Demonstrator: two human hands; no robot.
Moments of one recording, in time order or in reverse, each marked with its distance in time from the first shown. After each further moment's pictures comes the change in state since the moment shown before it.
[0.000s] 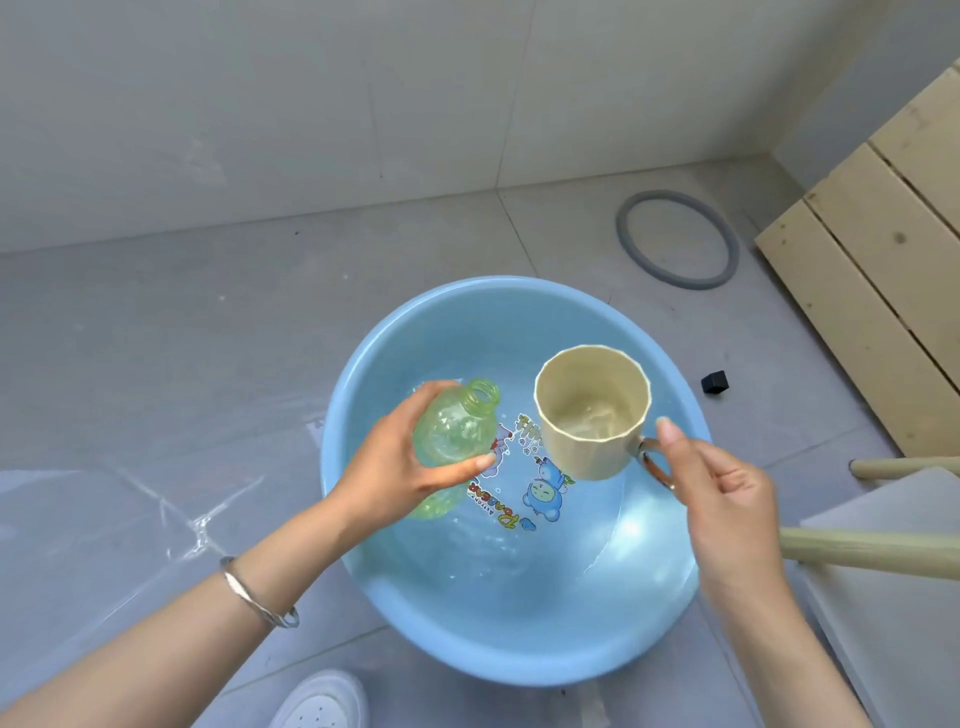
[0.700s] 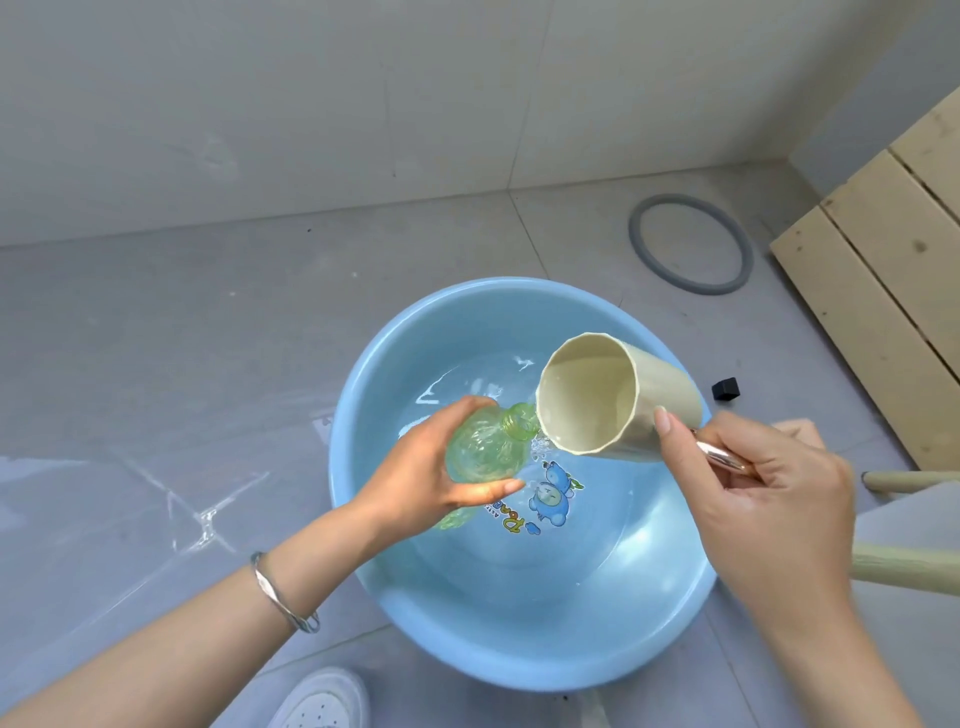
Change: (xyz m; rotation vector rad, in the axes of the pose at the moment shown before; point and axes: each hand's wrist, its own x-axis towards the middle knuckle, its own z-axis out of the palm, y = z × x) left_hand 0.000 -0.001 0.012 0.082 -0.110 0.005; right_hand -0.006 -0.042 0.001 -0.699 0.093 -0.622
